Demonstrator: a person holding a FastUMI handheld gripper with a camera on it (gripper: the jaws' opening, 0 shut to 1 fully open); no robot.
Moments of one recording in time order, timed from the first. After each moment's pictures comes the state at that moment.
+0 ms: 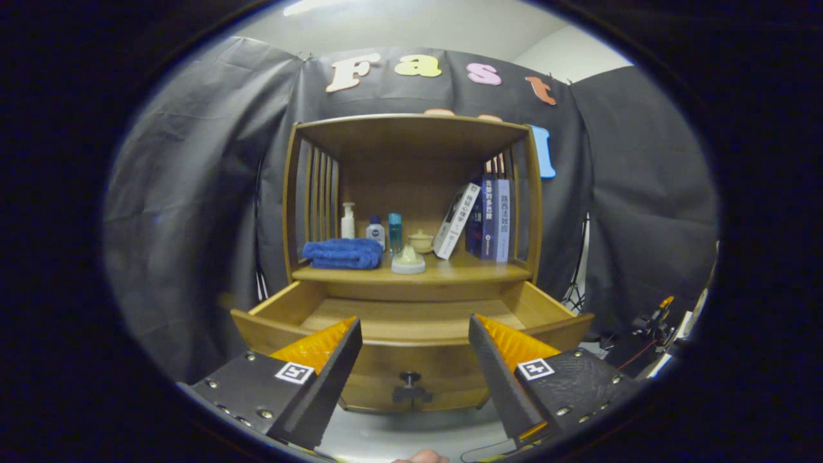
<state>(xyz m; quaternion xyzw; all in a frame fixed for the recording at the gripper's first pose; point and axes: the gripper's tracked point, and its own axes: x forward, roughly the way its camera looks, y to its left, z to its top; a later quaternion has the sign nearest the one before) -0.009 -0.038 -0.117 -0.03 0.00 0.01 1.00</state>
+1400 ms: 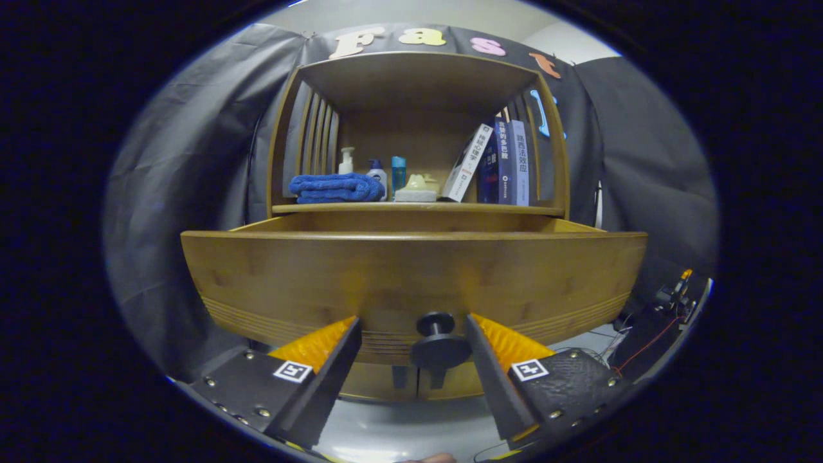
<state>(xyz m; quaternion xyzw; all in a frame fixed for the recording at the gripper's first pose) 0.081 -0.030 -0.231 -0.03 0.02 0.01 1.00</state>
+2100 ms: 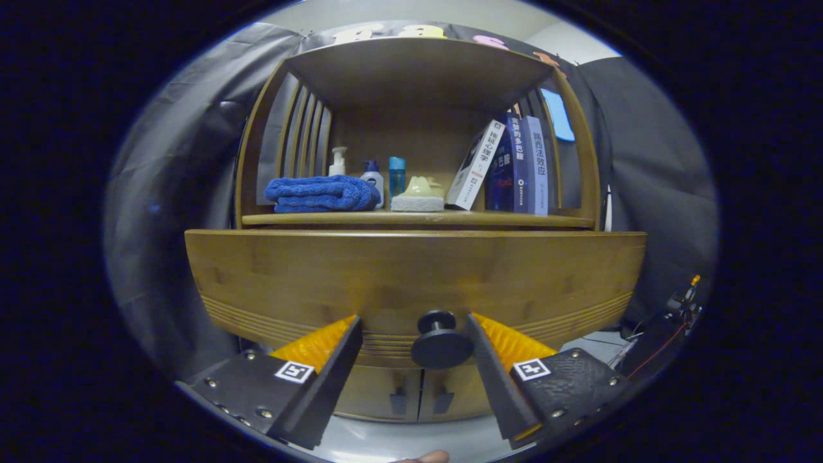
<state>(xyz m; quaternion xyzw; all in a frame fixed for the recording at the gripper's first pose) 0.171 -0.021 -0.216 -0.03 0.02 0.01 1.00</state>
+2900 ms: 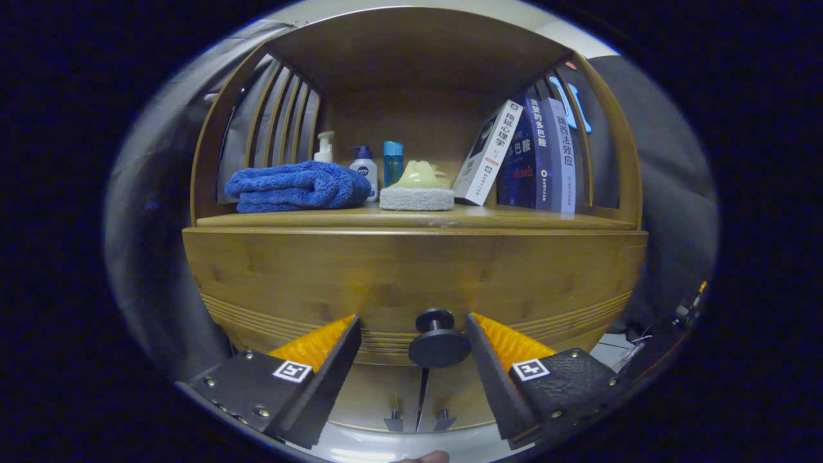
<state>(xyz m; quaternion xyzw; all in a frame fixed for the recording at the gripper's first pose) 0.243 -0.017 -0.206 -0.03 0.04 0.01 1.00</state>
